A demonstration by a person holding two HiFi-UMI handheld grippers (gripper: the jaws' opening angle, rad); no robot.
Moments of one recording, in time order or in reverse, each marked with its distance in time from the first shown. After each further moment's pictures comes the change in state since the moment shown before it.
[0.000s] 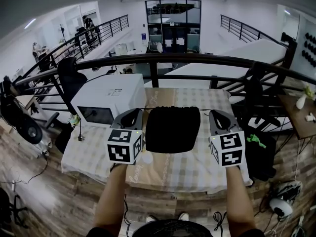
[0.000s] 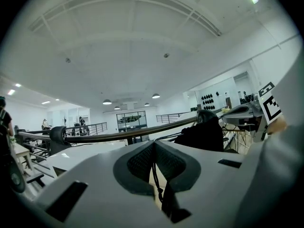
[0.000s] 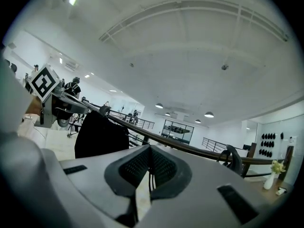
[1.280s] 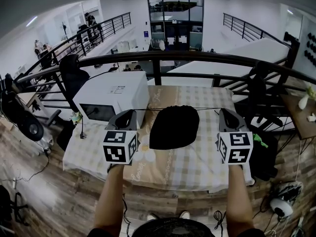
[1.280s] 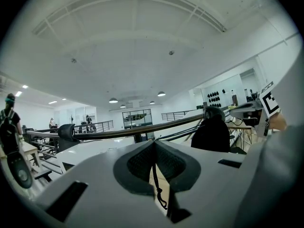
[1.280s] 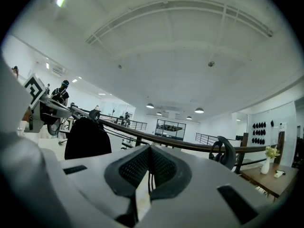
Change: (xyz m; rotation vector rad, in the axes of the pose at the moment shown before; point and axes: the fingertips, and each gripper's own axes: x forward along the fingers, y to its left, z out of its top) left arm -0.013 0.032 -0.019 -0.011 0.026 0.073; right arm -0.002 -0.025 -0.014 0.113 -0.005 -0.092
